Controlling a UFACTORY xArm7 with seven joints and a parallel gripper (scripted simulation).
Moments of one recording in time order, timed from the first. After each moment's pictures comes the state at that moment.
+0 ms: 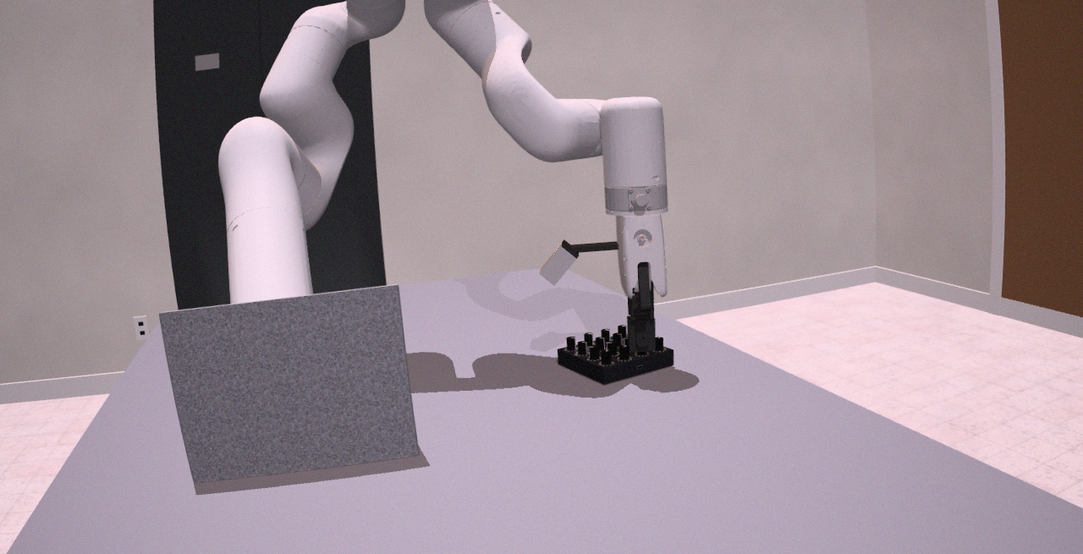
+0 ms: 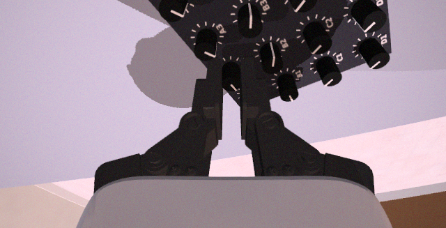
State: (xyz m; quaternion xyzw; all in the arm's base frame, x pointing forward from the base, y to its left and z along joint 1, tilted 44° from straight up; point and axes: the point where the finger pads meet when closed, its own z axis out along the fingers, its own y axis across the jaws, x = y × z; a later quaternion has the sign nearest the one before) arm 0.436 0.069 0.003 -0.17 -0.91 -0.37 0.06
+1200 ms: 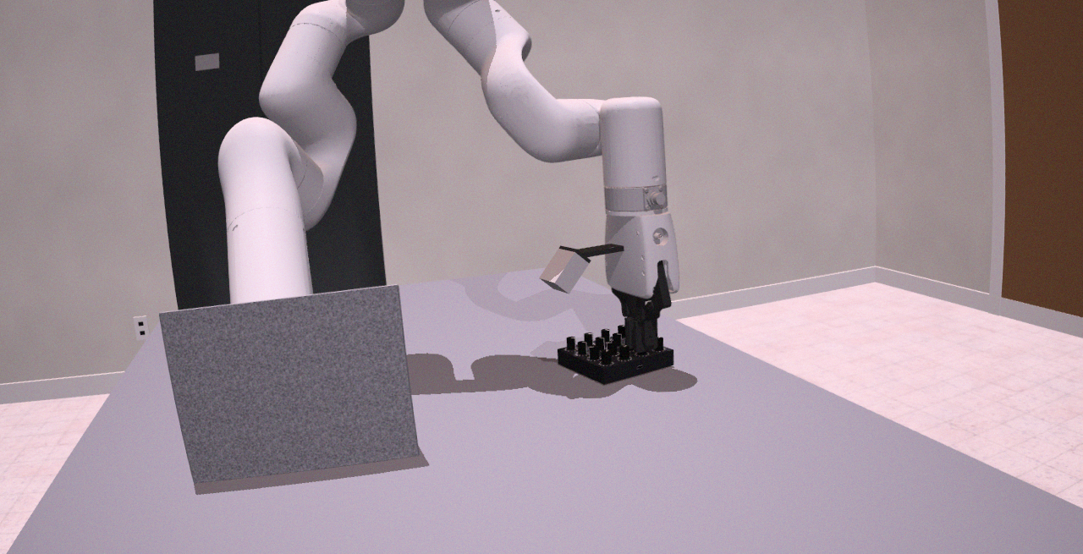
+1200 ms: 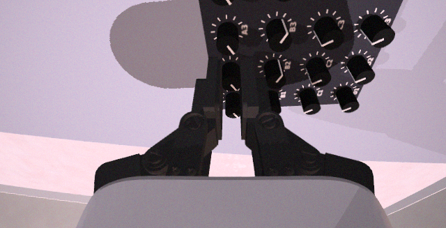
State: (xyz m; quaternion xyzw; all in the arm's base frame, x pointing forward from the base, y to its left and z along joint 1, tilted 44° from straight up) arm 0.436 0.069 0.003 0.05 -0.92 -0.38 -0.03
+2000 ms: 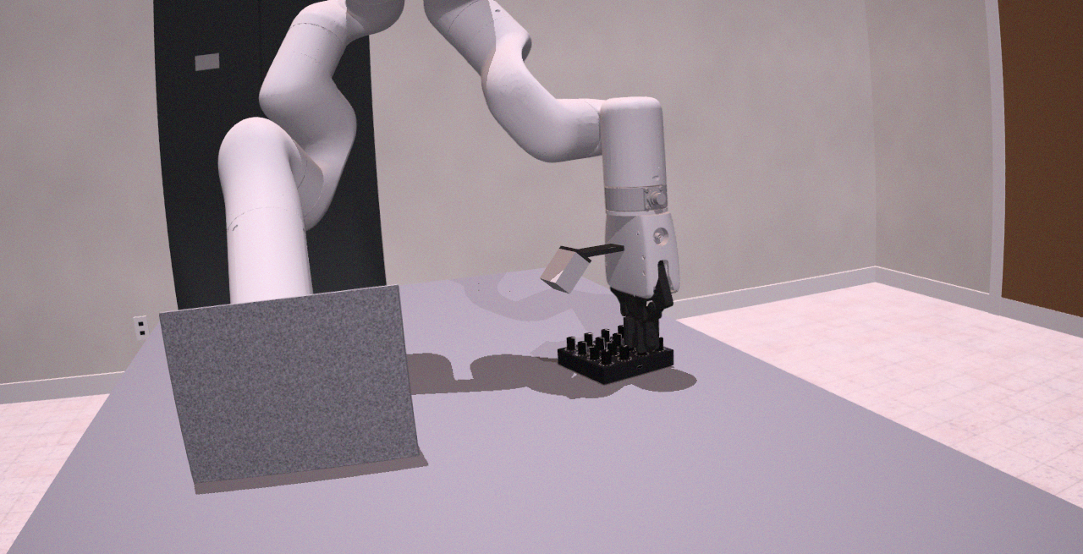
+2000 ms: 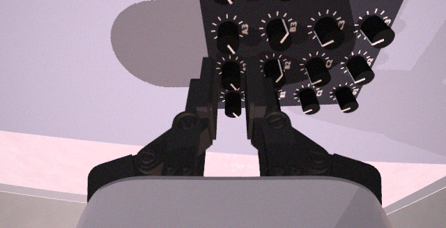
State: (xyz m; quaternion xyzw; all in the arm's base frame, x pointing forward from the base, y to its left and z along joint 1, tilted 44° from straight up) arm 0.437 0.069 0.003 0.05 -0.92 -0.38 -0.03
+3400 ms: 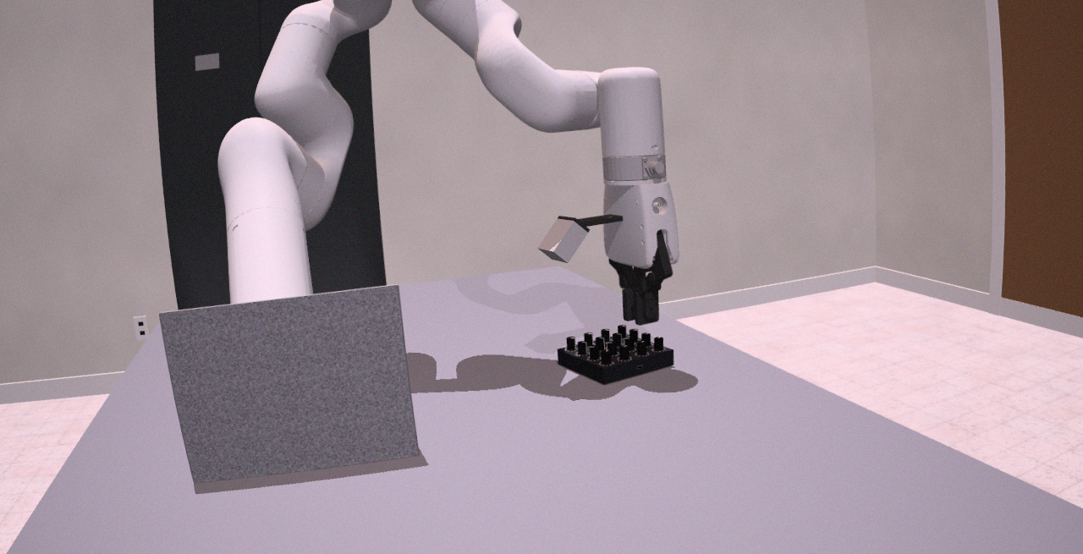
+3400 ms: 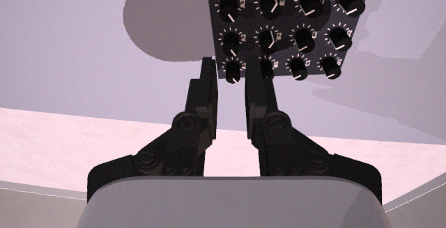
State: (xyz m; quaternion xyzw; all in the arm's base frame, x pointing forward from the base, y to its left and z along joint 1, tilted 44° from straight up) arm 0.436 0.044 0.028 0.05 -0.92 -0.38 -0.03
